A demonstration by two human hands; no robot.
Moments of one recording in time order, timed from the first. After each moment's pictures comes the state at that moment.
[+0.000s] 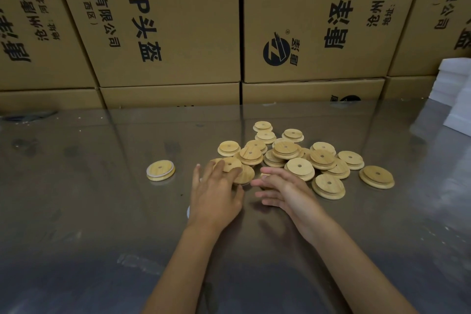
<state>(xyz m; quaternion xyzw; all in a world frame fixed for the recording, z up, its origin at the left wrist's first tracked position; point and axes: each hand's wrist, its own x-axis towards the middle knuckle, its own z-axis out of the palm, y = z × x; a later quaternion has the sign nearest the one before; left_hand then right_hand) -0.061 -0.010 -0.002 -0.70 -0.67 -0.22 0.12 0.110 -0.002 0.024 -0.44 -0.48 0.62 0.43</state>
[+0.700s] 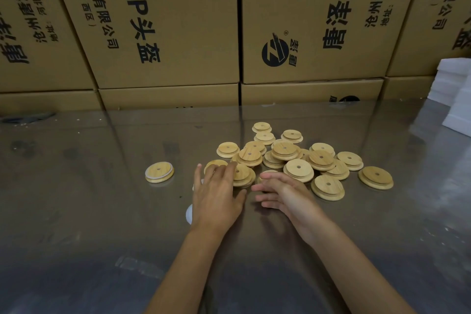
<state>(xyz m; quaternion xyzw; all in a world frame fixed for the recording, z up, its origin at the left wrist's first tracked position) -0.054 -0.012 0.000 -0.68 -0.68 -0.24 0.13 0.109 -0.002 0.027 -0.47 -0.45 0.63 0.43</state>
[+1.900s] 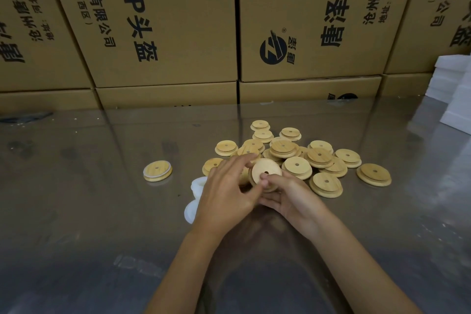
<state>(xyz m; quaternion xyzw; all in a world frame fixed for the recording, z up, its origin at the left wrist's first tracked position) -0.036 -0.022 0.019 -0.70 -0.55 -0.45 -0.04 0.115 0.008 0.016 -0.37 -0.39 0.72 0.44</state>
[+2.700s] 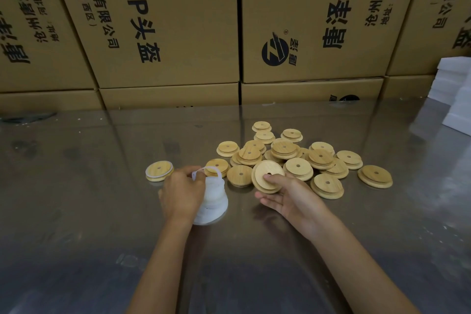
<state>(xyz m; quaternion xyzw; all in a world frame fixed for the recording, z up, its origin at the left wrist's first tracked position) -0.095 -0.016 0.018 -0.44 -0.77 -0.45 -0.11 0.117 0.007 0.020 -0.39 -0.35 0.73 0.44</state>
